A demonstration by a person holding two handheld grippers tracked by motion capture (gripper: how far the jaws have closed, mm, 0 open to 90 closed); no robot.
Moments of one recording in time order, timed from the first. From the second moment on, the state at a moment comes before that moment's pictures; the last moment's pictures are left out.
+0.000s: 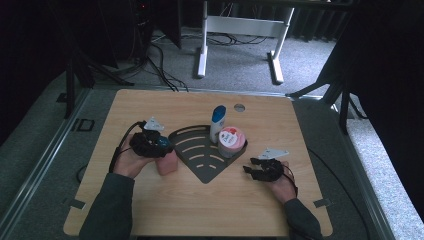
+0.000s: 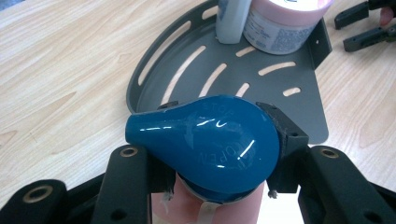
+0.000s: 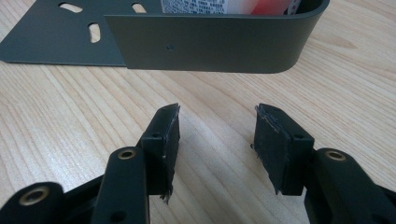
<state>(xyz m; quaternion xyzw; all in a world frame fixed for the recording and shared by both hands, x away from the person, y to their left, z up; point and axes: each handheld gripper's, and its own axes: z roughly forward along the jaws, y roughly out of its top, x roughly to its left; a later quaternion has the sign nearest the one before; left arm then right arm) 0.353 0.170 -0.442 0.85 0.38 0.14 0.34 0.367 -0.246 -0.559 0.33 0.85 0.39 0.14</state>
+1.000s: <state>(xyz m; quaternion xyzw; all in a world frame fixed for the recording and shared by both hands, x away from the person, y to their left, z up) 0.332 0.132 -0.422 0.87 0.33 0.11 0.34 0.367 -0.246 -0.559 0.33 0.85 0.39 0.14</state>
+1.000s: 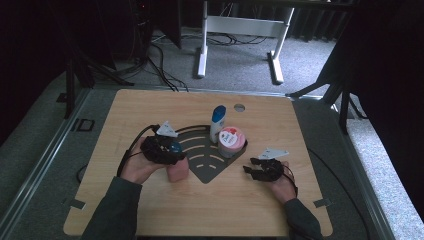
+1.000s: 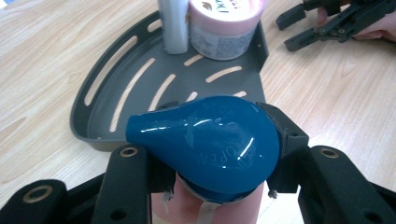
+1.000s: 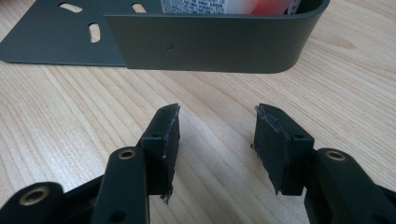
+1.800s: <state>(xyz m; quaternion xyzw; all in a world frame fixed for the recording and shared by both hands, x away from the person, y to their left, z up) 0.336 0.094 -0.421 0.89 0.30 0.10 0.34 0.367 -0.246 -0.558 0.33 0.85 0.39 0.14</state>
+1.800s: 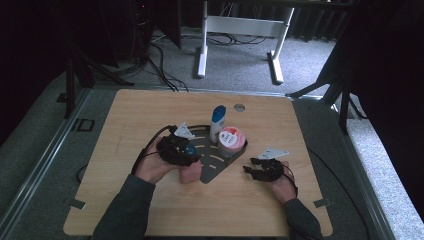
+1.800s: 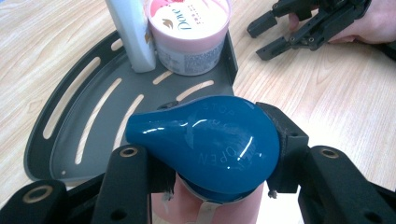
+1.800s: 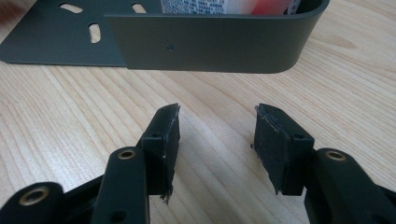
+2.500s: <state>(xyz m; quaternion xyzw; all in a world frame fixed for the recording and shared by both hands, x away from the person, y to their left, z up) 0.354 0.073 -0.427 0.89 0.30 0.09 0.34 0.367 -0.246 -0.559 0.33 0.85 0.39 0.14</state>
